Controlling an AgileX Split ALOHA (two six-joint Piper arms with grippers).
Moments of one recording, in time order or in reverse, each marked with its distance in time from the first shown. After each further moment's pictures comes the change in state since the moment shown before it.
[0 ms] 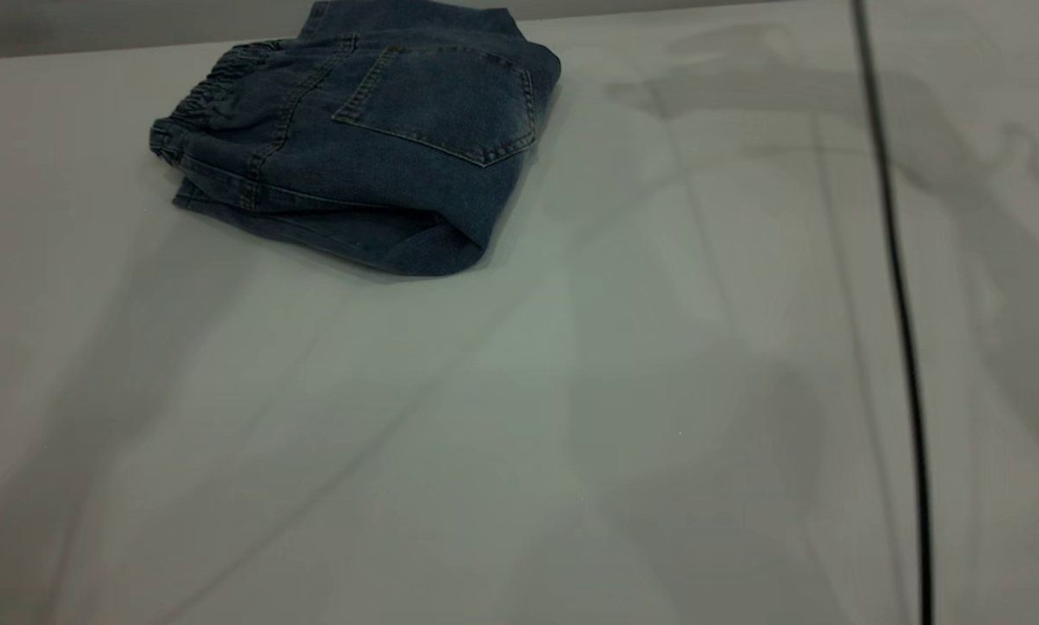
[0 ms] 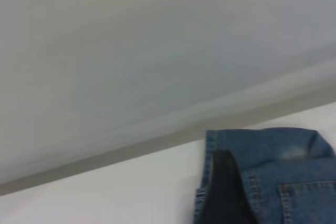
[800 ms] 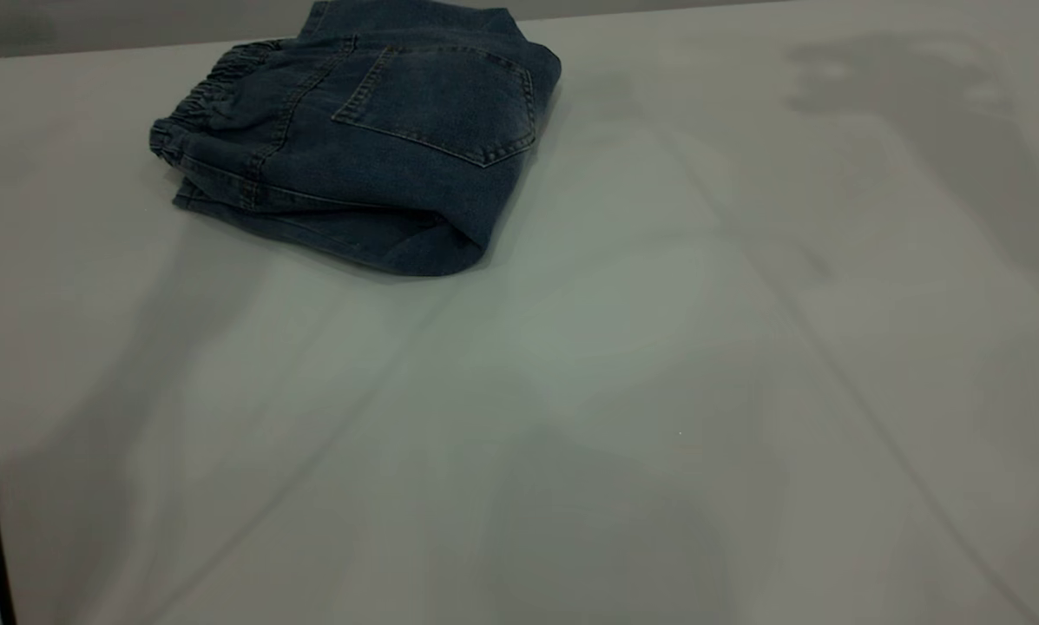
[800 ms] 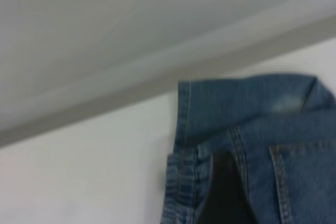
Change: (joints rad) left arm 0.000 0.214 0.017 -0.046 -0.002 0.010; right arm -0.008 -0.496 0.265 -0.644 -0.001 0.192
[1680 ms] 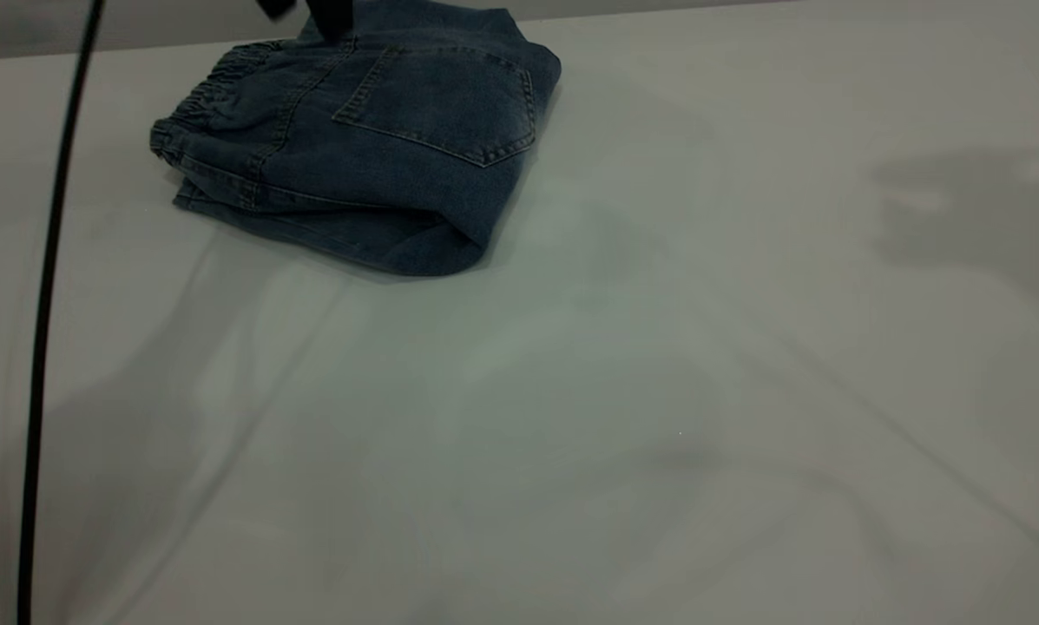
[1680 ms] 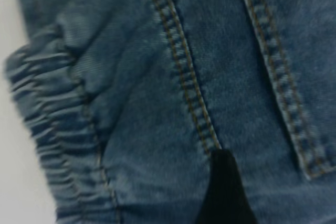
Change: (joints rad) left arm -0.001 0.245 0.252 -0.133 -0.002 0.281; right arm 0.001 -0.526 0.687 0.079 -0.004 0.003
